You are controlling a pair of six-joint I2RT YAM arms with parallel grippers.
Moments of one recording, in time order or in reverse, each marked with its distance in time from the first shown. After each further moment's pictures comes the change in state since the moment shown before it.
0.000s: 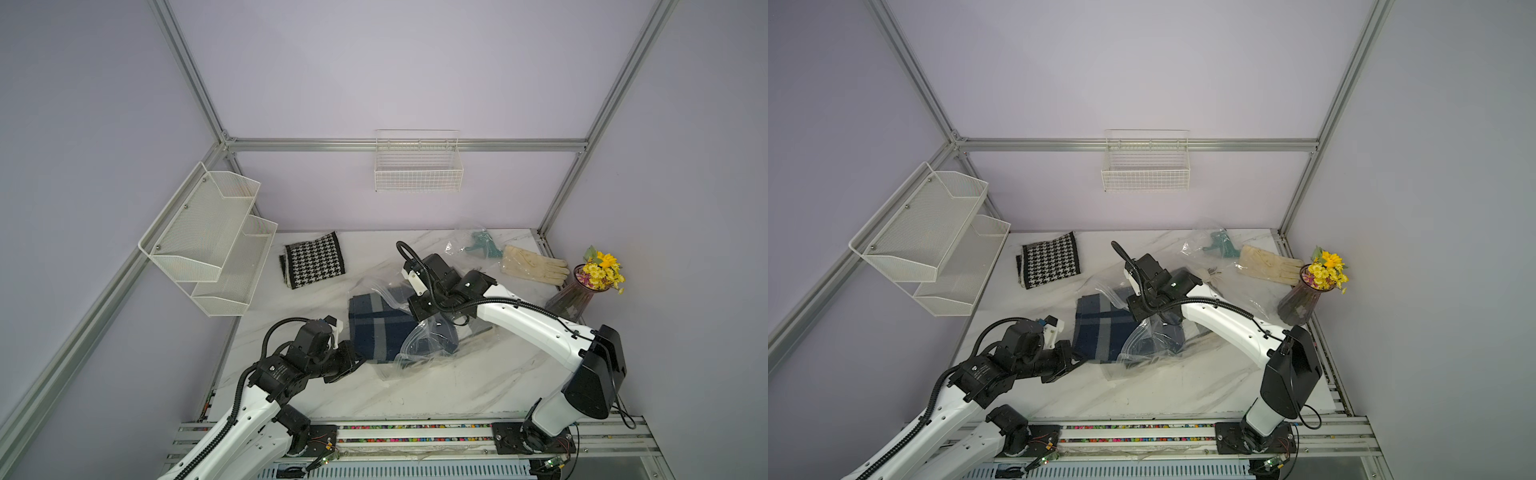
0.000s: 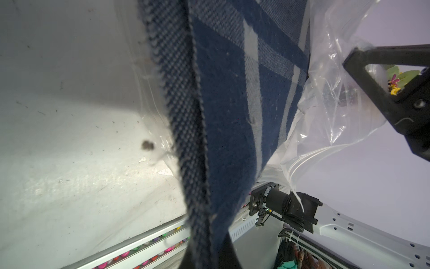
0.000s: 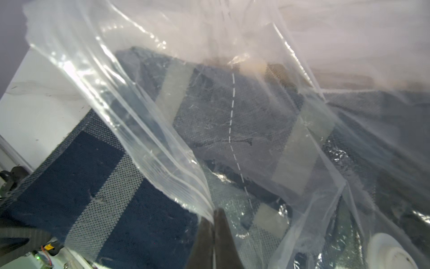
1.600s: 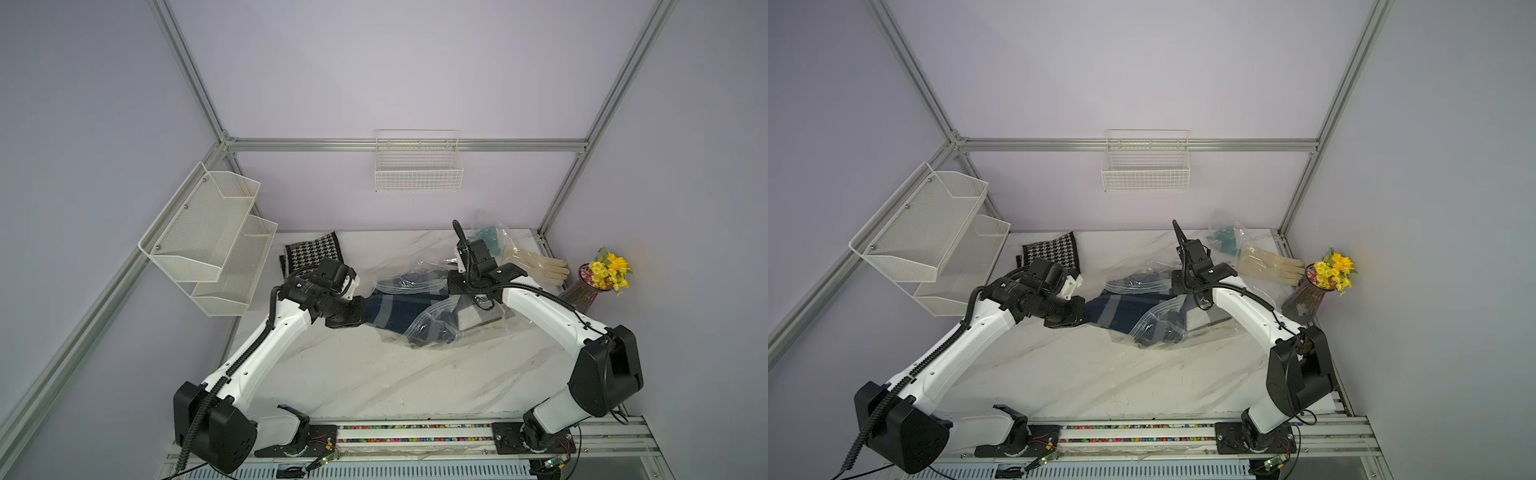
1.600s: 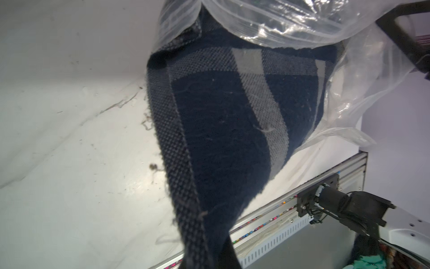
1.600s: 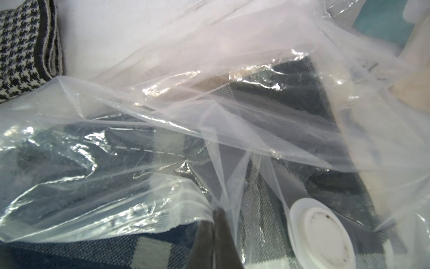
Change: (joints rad) left arm 0.116 0.587 0.610 -0.339 -0.097 0.555; right arm -0.343 -0.054 -0.153 0.169 0.077 0.089
